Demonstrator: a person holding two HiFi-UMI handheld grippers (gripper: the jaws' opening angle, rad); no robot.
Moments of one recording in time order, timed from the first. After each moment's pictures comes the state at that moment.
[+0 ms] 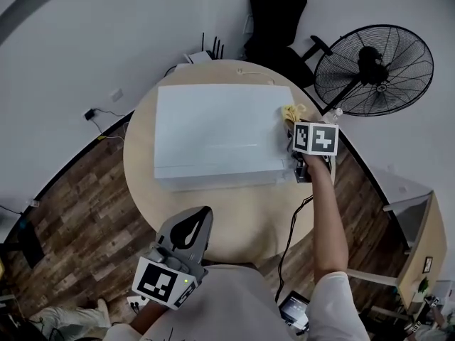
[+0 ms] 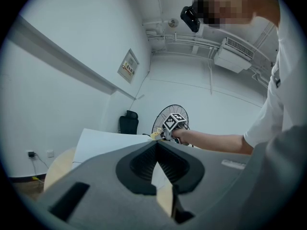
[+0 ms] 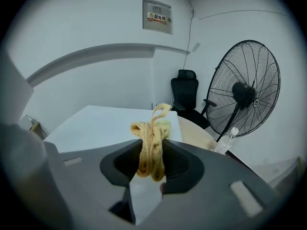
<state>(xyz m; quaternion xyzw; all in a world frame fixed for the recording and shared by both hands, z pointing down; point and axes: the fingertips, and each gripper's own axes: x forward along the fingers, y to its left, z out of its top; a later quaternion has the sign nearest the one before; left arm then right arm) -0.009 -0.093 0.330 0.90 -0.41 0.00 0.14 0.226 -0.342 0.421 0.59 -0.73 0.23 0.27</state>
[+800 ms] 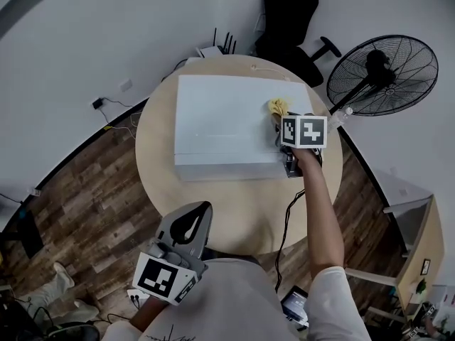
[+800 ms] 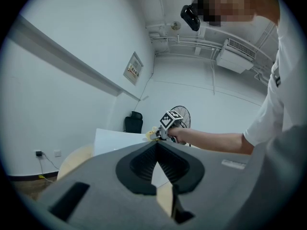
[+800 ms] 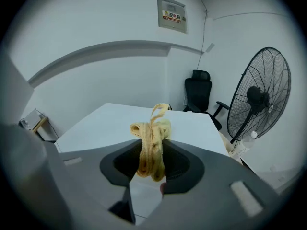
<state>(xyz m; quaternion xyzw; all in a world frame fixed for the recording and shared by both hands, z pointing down) -0.066 -0.071 0.335 0.89 -0.43 -0.01 0.14 0.120 -0.329 0.422 0.55 -0.75 0.22 0.28</state>
